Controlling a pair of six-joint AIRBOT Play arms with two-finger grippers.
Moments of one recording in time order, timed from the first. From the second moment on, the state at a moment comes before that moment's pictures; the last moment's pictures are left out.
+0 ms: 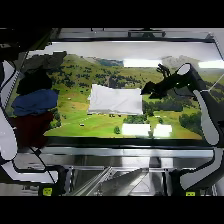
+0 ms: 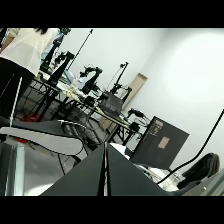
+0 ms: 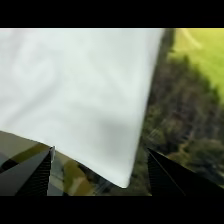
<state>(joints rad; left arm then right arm) 0.10 -1.52 1.85 -0.36 -1.77 -1.01 0.04 -1.79 1.53 -0.91 1.31 1.42</state>
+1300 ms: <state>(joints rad) 0.05 -1.52 1.83 -0.36 -1.72 -1.00 -0.88 -1.39 1.01 -0.52 1.04 1.26</state>
